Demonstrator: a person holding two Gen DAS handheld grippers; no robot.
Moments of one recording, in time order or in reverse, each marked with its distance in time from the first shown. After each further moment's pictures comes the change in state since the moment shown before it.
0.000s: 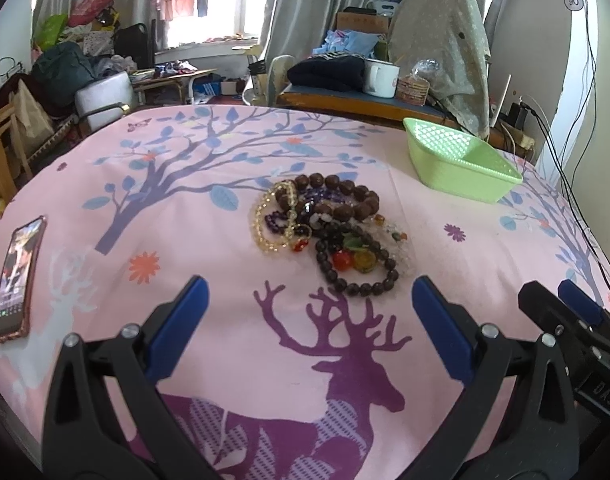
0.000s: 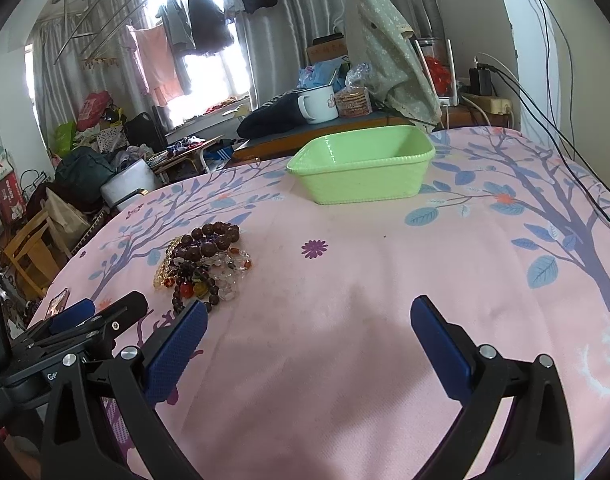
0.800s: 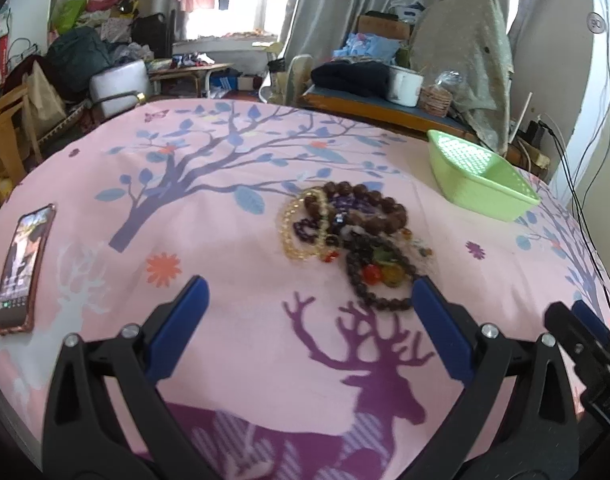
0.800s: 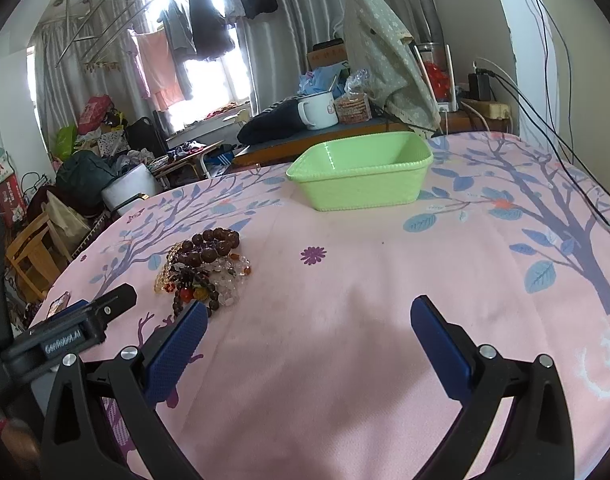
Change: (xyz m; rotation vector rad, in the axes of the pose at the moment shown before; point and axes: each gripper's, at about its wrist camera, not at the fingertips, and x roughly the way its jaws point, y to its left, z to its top) left arm 0.008 0.027 0.008 -0.074 0.016 0.030; right arm -0.004 -0.001 0.002 -0.006 -0.027 0.003
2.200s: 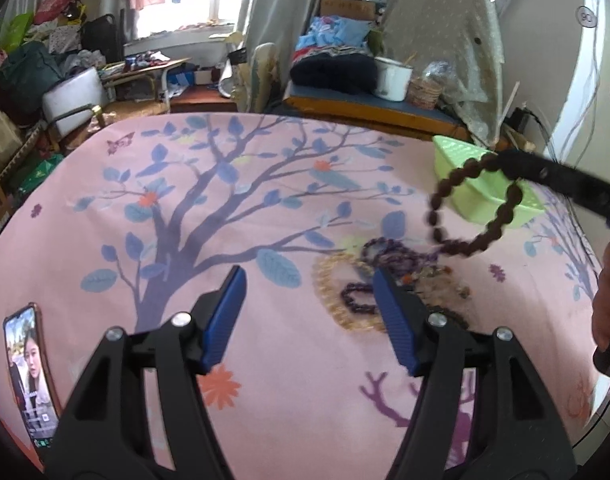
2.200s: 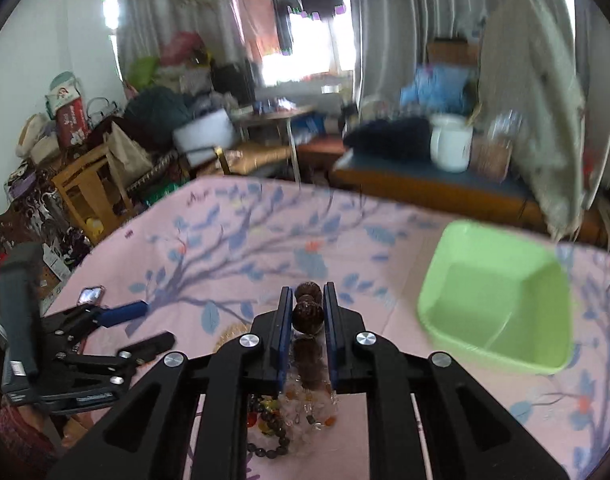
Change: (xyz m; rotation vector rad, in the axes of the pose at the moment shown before) left arm 0.033 0.044 0.069 0.130 0.072 -0.148; right arm 0.082 0.093 0.141 -0.292 0.151 0.261
